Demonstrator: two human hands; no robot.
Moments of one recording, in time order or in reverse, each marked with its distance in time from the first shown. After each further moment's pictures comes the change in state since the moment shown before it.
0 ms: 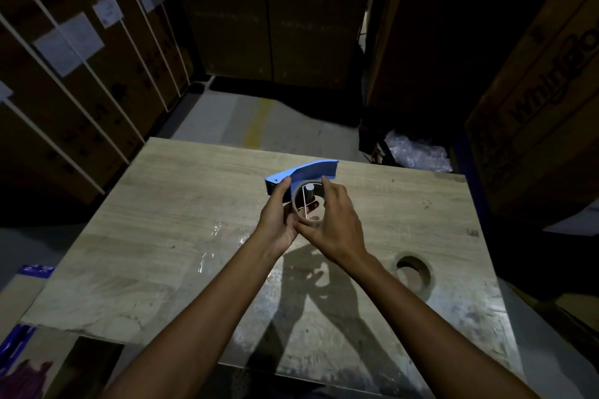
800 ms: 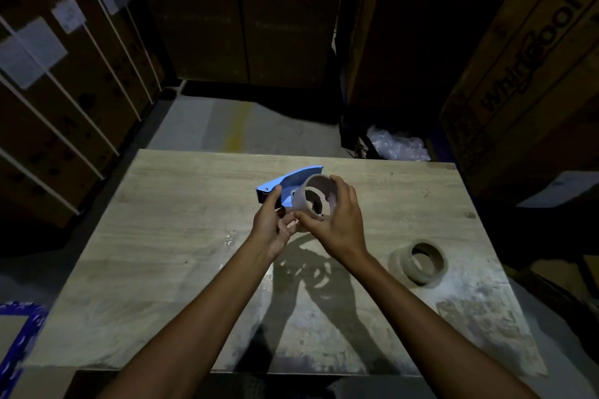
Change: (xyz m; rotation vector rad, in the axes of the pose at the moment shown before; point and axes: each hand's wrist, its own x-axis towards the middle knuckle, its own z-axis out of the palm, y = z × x) left_hand 0.020 0.036 -0.067 0.006 -0.008 -0.075; right_hand -0.004 -0.060 0.030 0.260 0.218 0.154
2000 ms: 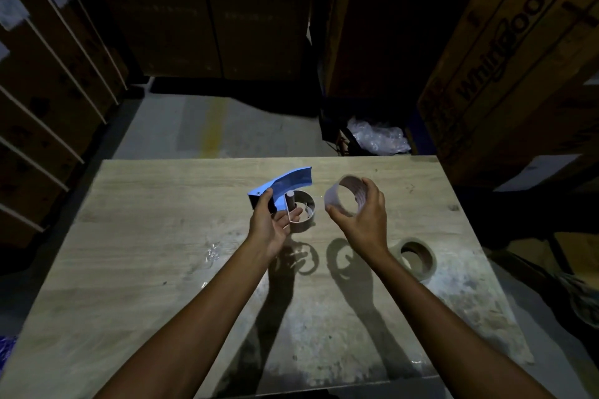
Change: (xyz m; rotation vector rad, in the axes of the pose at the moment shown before) left_hand 0.051 -0.010 0.016 -0.073 0.068 -0.144; right_hand 0.035 0.067 -0.029 -0.064 0.159 0.212
